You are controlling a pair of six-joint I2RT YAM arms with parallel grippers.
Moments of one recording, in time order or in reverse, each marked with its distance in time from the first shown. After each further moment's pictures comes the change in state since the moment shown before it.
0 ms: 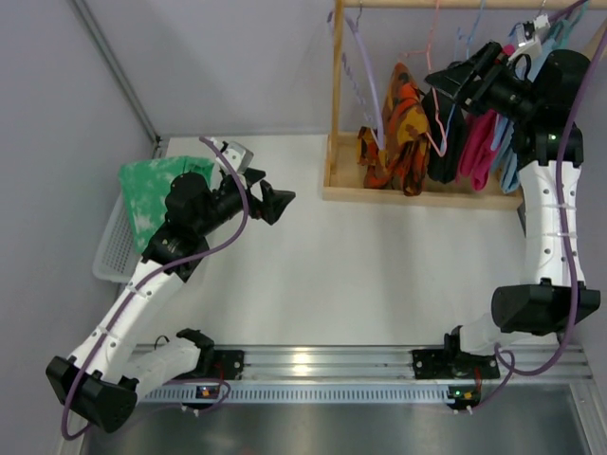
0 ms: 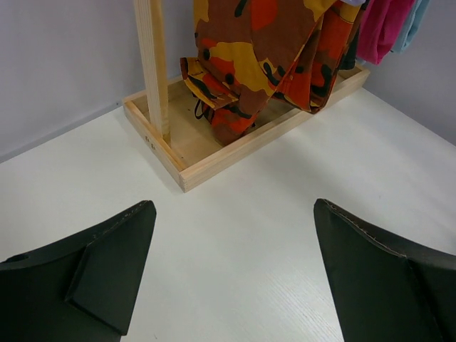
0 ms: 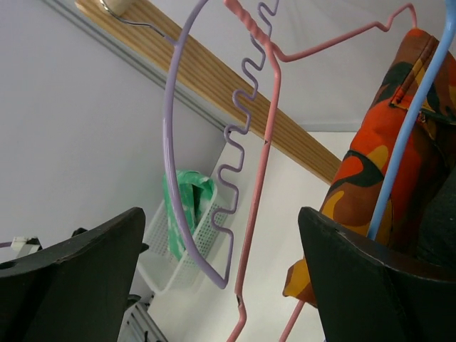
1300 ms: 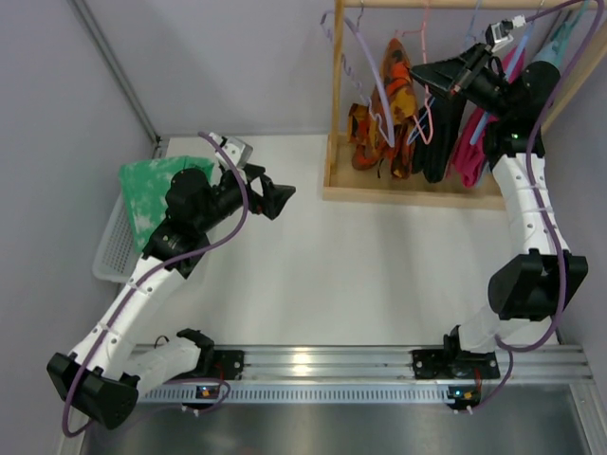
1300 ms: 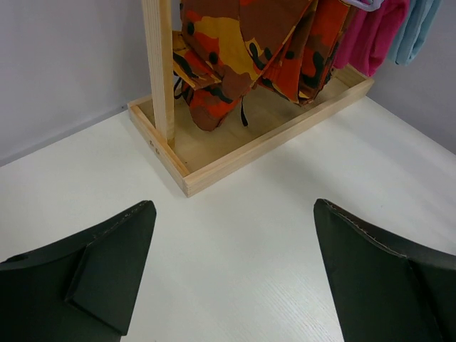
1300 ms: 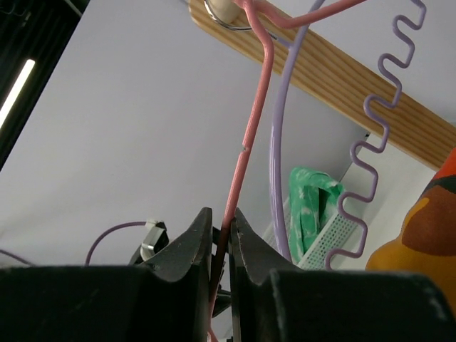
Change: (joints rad) left arm 0.000 0.023 0.029 0.000 -0.022 -0.011; right arm 0.066 0.095 -0.177 0.715 -0.183 0.650
